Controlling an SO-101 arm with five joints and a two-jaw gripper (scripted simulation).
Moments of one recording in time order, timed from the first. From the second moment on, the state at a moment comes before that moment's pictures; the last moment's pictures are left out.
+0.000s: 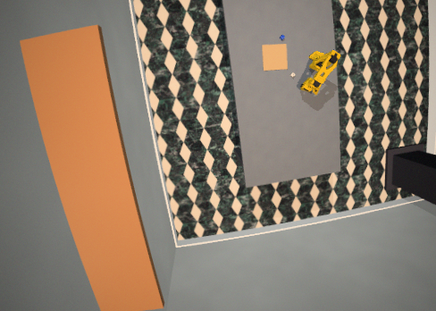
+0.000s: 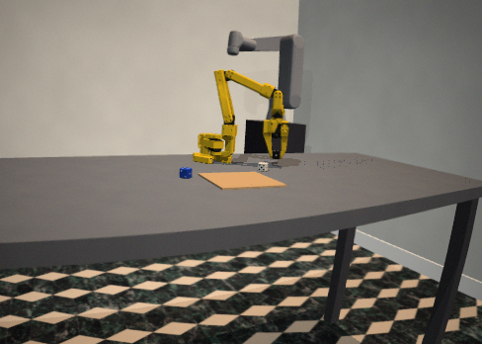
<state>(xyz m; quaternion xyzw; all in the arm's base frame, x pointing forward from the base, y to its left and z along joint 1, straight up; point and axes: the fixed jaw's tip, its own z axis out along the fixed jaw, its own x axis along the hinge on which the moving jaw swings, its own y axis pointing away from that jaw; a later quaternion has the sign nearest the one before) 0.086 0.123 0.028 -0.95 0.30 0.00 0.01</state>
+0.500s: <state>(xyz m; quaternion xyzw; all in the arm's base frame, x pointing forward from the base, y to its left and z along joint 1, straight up) 0.086 0.124 0.023 -0.95 0.30 0.00 0.01</state>
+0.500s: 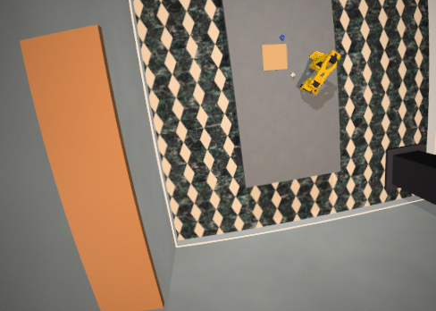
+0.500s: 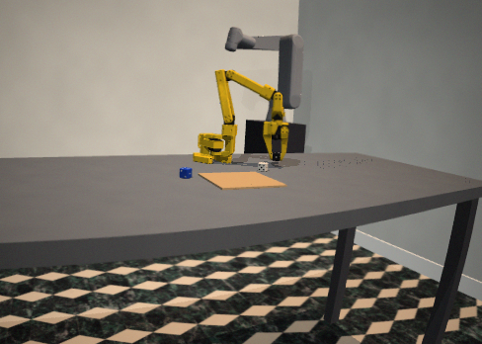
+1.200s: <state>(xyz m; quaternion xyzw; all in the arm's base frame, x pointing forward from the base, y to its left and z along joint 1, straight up) 0.086 0.123 0.014 -0.95 0.30 0.00 0.01</state>
